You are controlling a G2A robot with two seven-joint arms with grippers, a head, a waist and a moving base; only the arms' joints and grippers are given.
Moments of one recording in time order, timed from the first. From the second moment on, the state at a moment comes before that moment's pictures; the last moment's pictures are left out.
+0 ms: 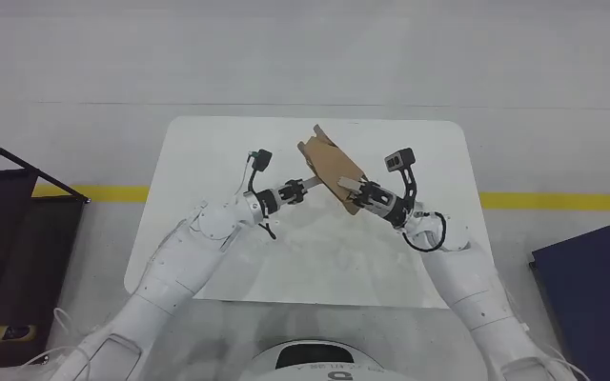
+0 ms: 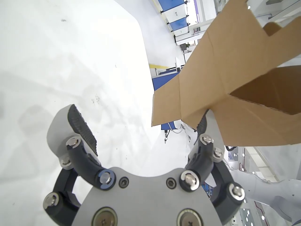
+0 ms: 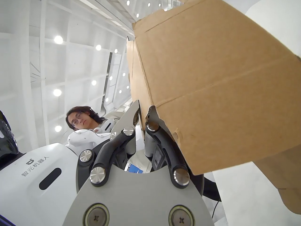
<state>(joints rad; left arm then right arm) 1.15 -1.18 -0.98 -1.33 -0.06 -0.23 -0.56 -1.27 -1.23 1.19 -1.32 0.55 -0.52 0.96</state>
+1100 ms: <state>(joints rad) 1.33 -1.15 -1.13 -1.44 -0.13 -0.24 -0.55 -1.32 -1.22 1.24 -1.36 0.50 -0.53 0.86</state>
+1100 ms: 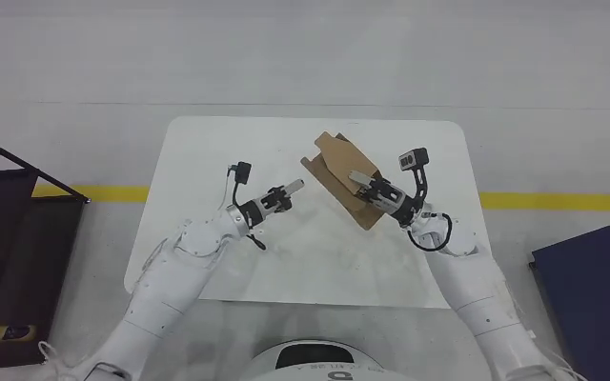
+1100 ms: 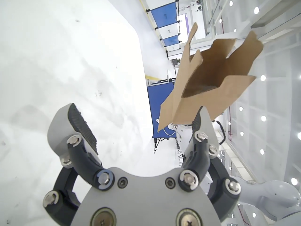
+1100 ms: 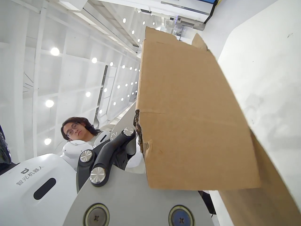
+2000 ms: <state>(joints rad) 1.29 -1.17 -1.05 -1.46 -0.13 -0.21 -0.58 -1.38 -1.22 1.20 -1.46 0.64 -0.46 0.98</state>
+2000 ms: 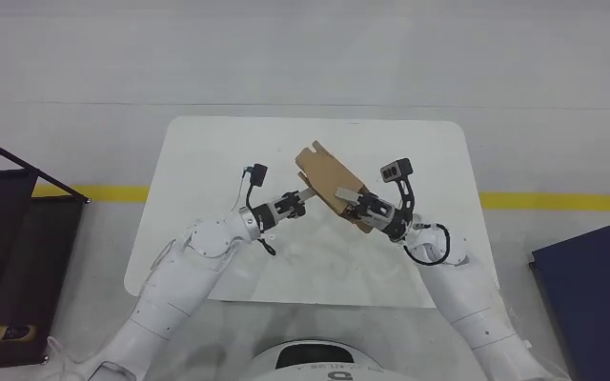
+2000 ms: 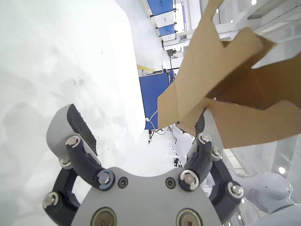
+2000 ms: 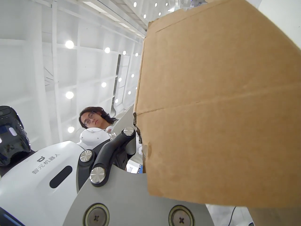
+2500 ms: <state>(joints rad) 1.35 -1.16 -1.14 -1.42 -0.21 -0.24 -0.54 -1.37 -1.22 1.35 -1.31 1.31 -0.27 1.39</state>
